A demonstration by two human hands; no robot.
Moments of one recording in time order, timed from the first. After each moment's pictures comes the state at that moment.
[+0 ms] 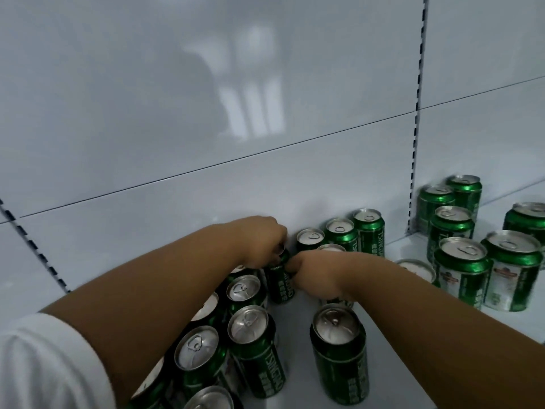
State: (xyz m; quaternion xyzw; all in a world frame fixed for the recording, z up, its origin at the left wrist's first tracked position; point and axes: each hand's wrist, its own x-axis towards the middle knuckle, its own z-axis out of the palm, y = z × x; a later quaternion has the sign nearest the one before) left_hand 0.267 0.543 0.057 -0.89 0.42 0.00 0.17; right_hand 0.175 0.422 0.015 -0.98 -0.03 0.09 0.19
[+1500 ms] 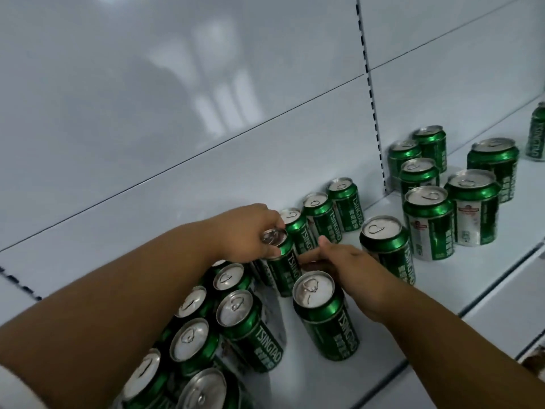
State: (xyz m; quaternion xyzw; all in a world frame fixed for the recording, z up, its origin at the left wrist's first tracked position) left_hand 0.230 0.532 0.069 -0.88 0.46 0.03 0.12; right_hand 0.099 0.394 -0.046 -0.66 0.10 -0.06 0.74
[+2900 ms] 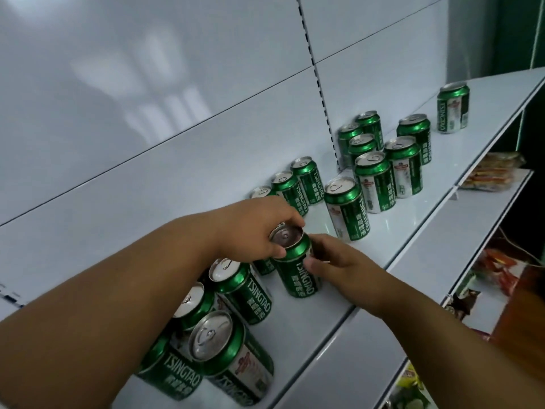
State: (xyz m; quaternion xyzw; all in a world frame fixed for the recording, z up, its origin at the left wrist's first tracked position) left_hand 0.153 0.546 0.060 -0.79 0.61 0.07 0.08; right_hand 0.029 0.431 -0.094 -0.71 0.06 -0.15 0.69
